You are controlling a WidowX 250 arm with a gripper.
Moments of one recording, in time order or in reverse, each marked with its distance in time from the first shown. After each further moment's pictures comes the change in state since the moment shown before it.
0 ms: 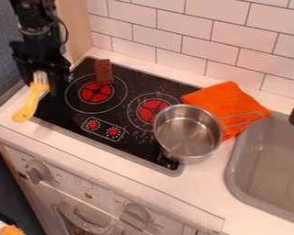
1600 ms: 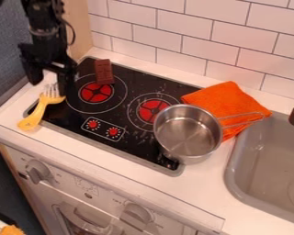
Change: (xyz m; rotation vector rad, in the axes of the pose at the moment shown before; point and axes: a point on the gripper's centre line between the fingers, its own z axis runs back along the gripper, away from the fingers) arm 0.015 0.001 0.008 0.003 0.003 0.008
